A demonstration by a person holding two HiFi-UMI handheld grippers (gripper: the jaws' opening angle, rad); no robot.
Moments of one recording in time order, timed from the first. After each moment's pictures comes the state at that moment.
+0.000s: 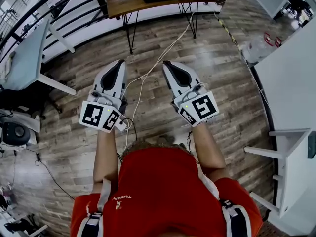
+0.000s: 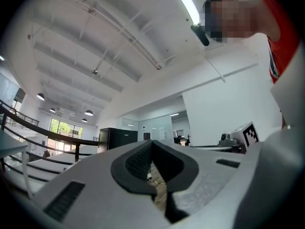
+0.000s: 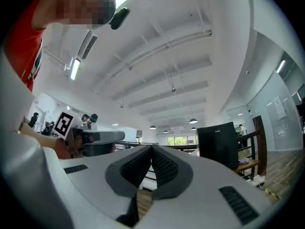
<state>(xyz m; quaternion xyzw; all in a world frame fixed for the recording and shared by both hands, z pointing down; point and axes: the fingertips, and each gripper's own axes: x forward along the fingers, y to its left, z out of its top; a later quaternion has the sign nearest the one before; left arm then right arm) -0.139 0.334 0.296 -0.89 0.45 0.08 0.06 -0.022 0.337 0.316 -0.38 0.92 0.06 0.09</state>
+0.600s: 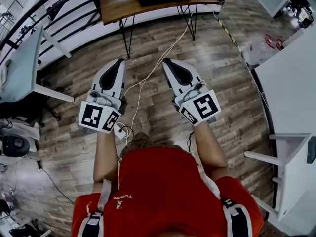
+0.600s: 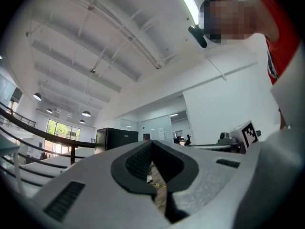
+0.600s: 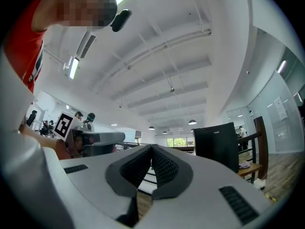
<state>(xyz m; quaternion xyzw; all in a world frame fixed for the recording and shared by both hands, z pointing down) -0.125 0.245 0.299 -0.89 0.44 0.08 0.07 -0.011 0.248 0.315 -0.38 0.92 0.07 0.10</state>
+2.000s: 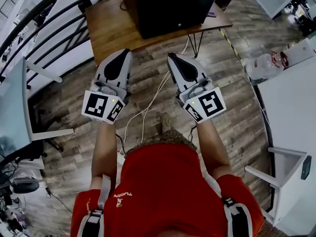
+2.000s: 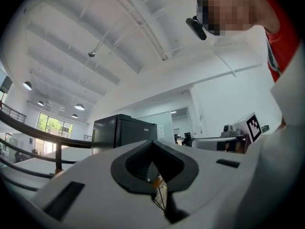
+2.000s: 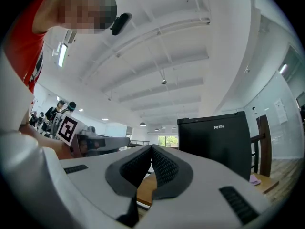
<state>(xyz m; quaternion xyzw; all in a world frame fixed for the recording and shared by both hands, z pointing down) -0.149 -0.163 0.303 -0.91 0.40 0.07 0.05 -0.041 -0.134 0.305 -0.42 0.90 0.08 0.07</state>
